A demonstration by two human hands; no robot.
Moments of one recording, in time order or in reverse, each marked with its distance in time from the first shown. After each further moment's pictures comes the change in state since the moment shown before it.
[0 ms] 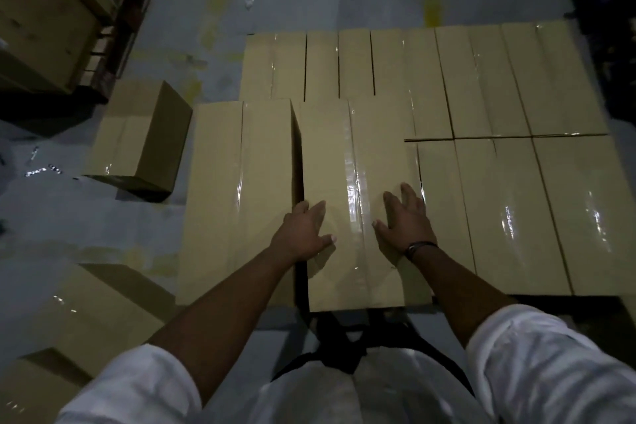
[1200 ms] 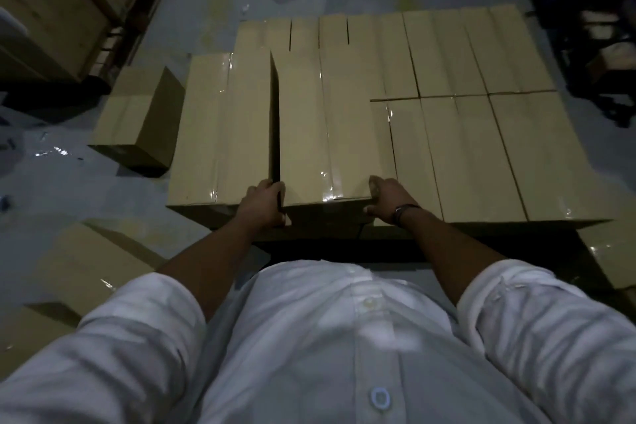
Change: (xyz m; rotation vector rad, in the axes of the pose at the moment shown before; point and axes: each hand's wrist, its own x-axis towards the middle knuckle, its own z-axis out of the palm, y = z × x) left_hand -0.137 -0.035 0.110 0.272 0.144 -0.043; right_hand -0.167 0.064 0.037 0.039 -0.125 -0.047
